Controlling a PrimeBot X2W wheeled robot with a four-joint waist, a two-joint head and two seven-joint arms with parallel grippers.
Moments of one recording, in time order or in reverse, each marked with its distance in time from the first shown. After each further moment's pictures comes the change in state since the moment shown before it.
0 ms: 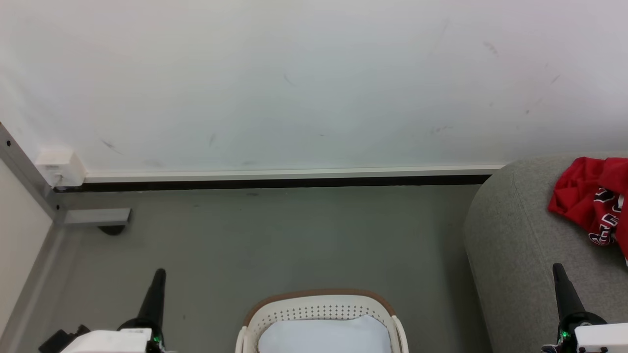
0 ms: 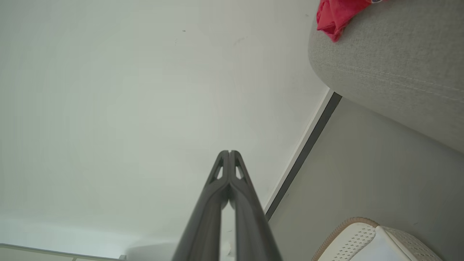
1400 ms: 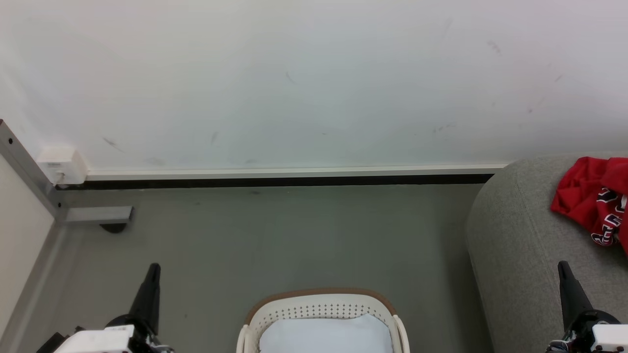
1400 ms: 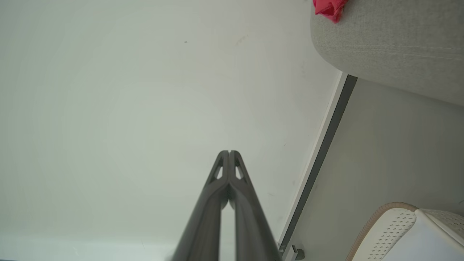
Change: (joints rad) left arm -0.008 0.001 0.027 -0.010 -0.196 -0.005 0.053; right arm -0.001 0.011 -0.040 -0.014 0.175 0.000 0.053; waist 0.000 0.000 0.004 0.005
